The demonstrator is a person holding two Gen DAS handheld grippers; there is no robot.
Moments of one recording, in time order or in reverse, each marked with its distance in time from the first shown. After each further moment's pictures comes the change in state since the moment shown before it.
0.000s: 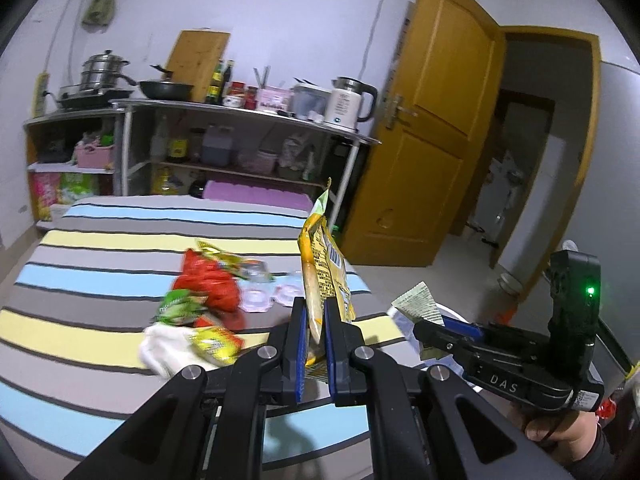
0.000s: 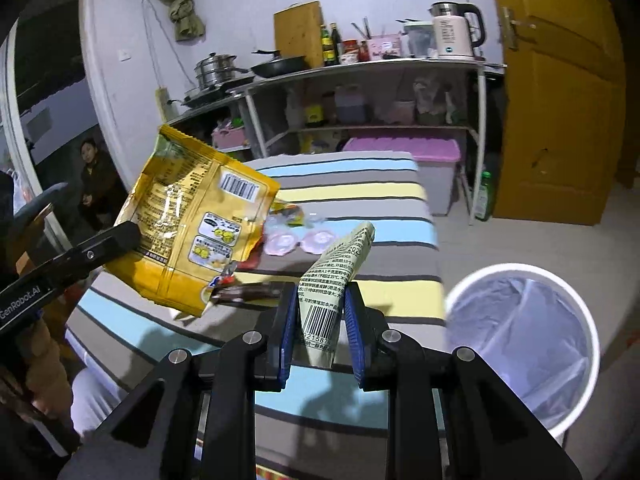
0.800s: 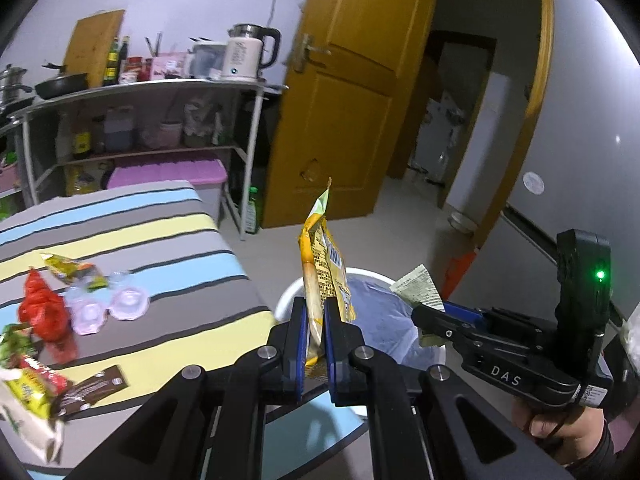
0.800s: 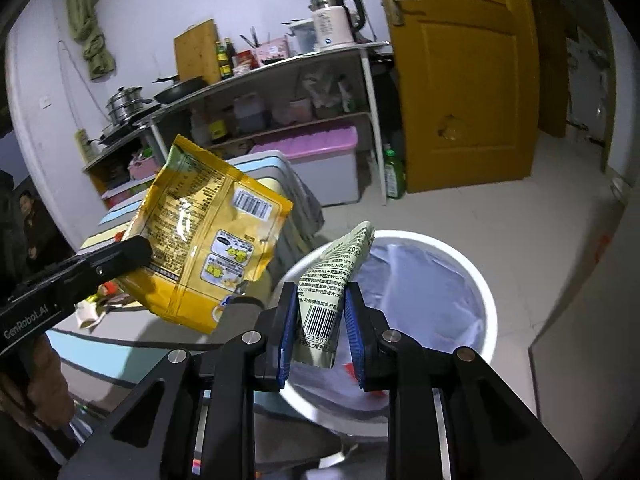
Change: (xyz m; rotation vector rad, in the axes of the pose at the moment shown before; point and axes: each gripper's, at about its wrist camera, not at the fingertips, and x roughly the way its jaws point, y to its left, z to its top) left arm 0.121 -0.127 -0.012 0.168 0.170 -0.201; right arm -0.037 -0.133 -0.027 0.203 -0.014 -0.214
